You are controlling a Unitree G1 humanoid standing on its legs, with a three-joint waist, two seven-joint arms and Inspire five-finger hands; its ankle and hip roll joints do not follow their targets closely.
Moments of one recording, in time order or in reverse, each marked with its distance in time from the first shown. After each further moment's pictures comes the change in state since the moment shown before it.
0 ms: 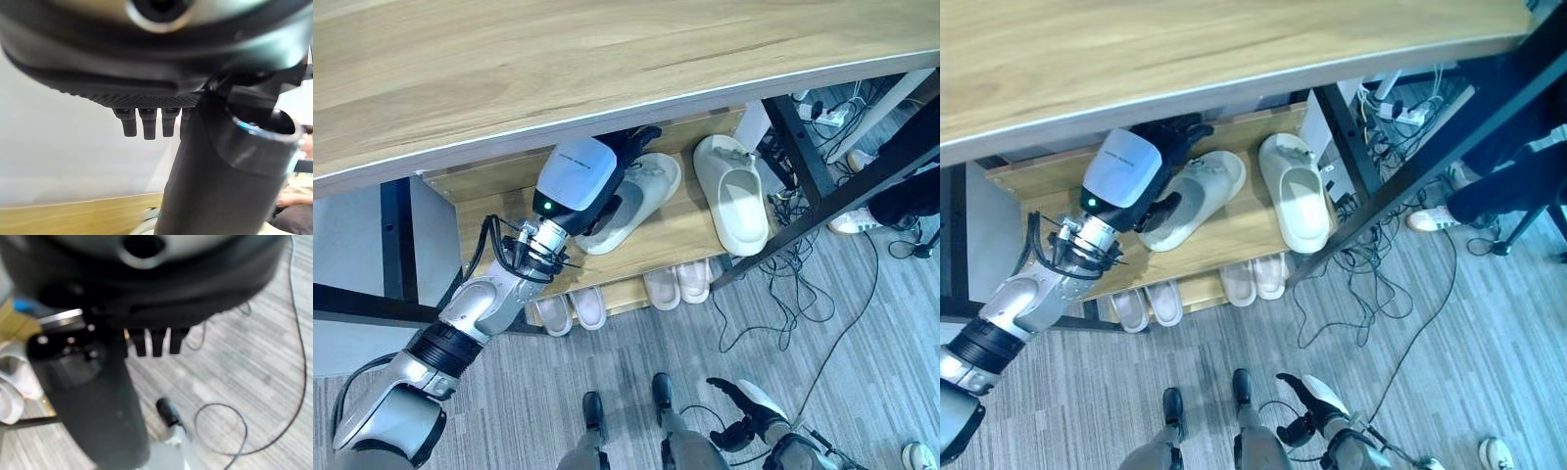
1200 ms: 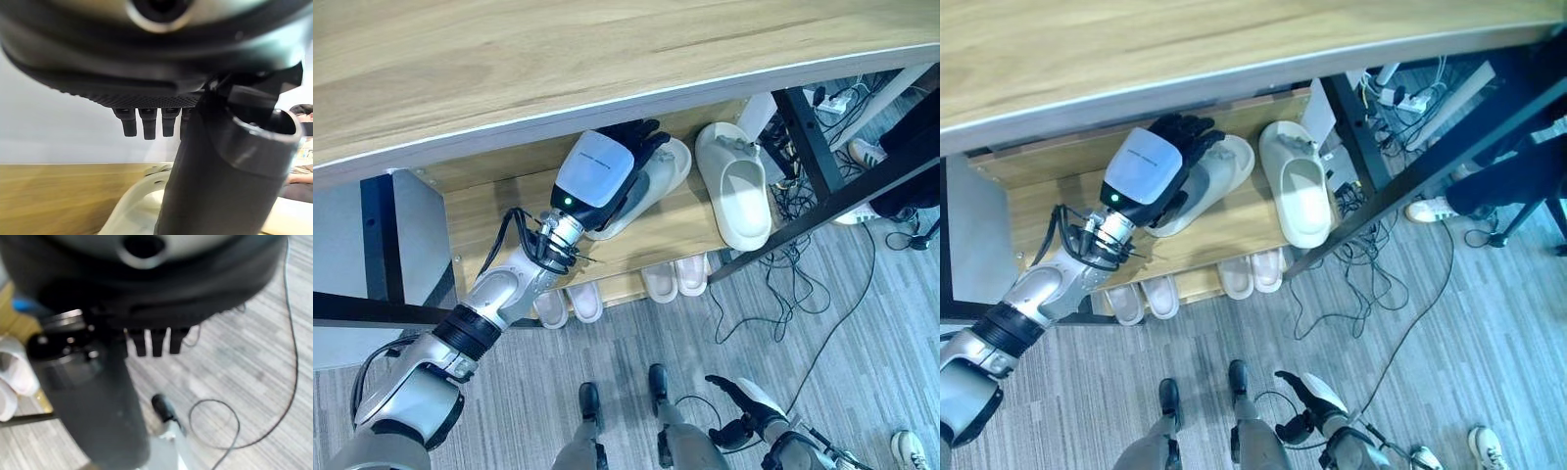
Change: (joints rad) left arm -0.113 -0.072 -0.084 0.130 0.057 0.052 0.005; right arm -0.013 0.000 0.013 -0.006 0.001 -0.003 -0.002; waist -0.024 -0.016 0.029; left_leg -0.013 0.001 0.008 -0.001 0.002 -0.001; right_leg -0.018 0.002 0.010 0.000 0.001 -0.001
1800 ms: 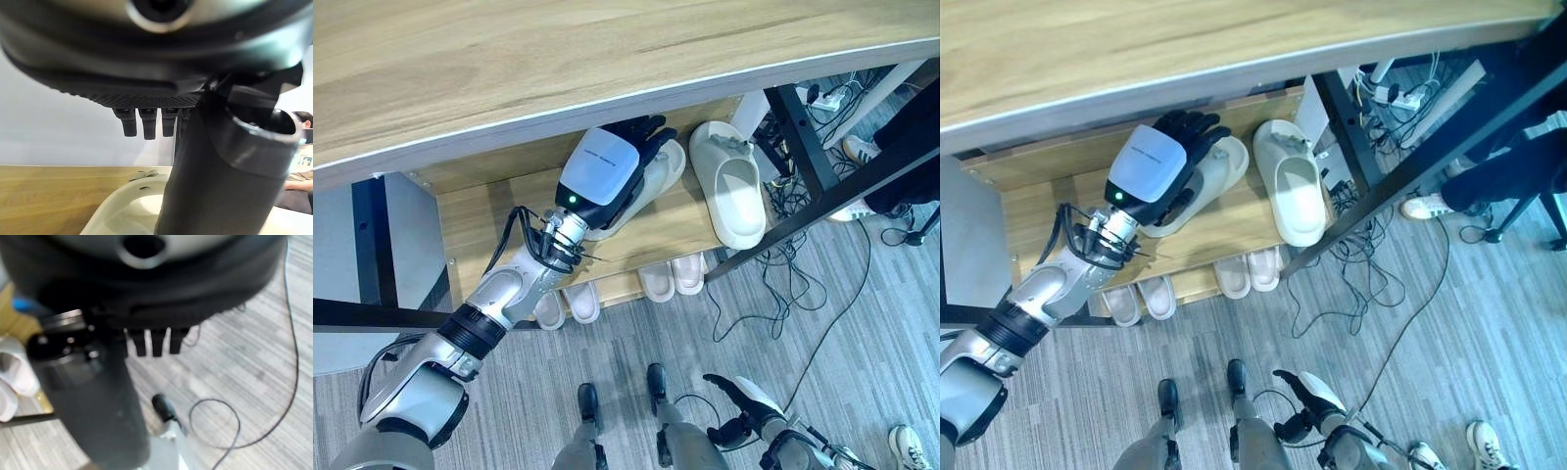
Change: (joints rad) left arm -0.032 -0.041 -0.005 0.029 -0.011 0.002 0.000; right arm -0.003 0.000 0.006 0.000 0.003 0.001 -0.005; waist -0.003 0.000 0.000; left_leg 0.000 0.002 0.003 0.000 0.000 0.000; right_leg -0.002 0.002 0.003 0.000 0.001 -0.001
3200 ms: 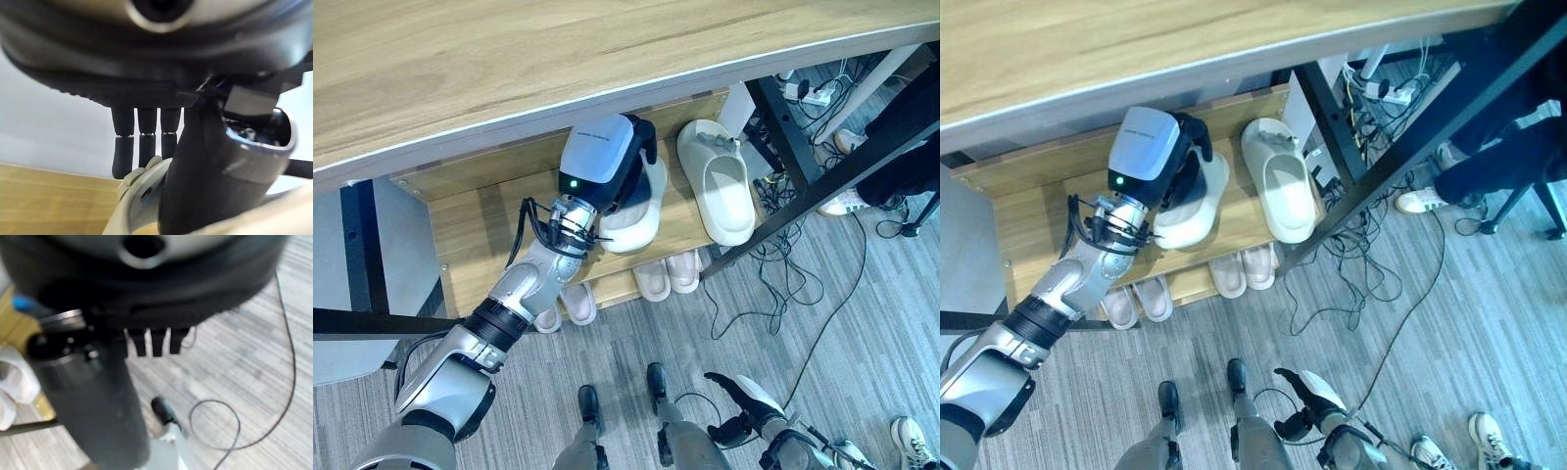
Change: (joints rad) left arm 0.009 -0.112 0.089 0.027 -0.077 0.087 0.048; right arm 0.000 0.001 -0.001 -0.003 0.004 0.008 -0.015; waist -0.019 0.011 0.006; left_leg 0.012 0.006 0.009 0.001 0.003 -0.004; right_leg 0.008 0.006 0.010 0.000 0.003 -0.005
